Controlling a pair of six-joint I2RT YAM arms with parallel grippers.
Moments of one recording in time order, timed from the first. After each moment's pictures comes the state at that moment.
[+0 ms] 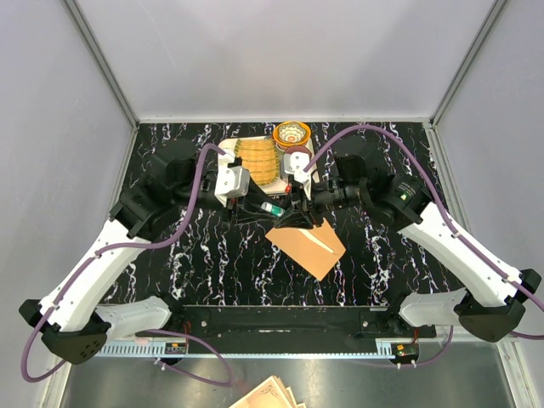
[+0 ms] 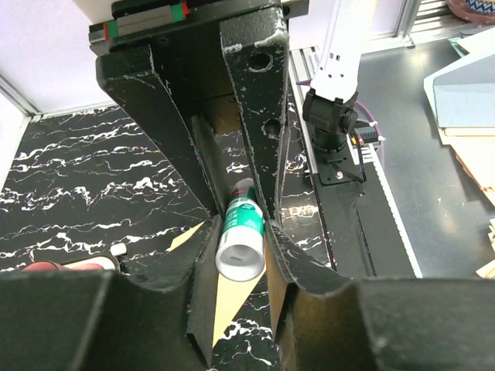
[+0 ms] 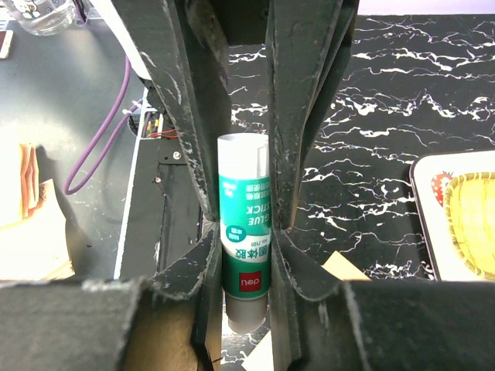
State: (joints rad) left arm -0.68 1.09 1.39 -0.58 0.95 0.37; right arm 0.84 1.26 1.53 -0.71 -0.69 -0.30
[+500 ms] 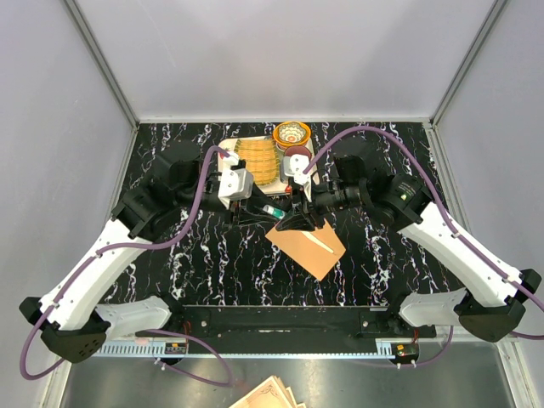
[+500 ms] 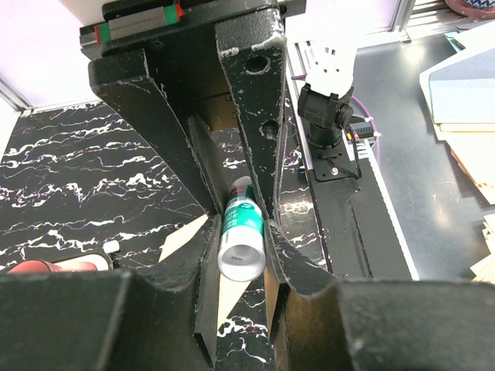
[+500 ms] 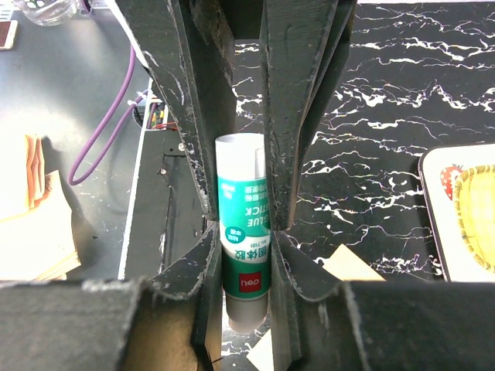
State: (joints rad) left arm -0.71 1.09 1.39 -0.59 0.94 0.38; right arm 0.85 1.26 1.53 -0.75 -0.70 -0.31
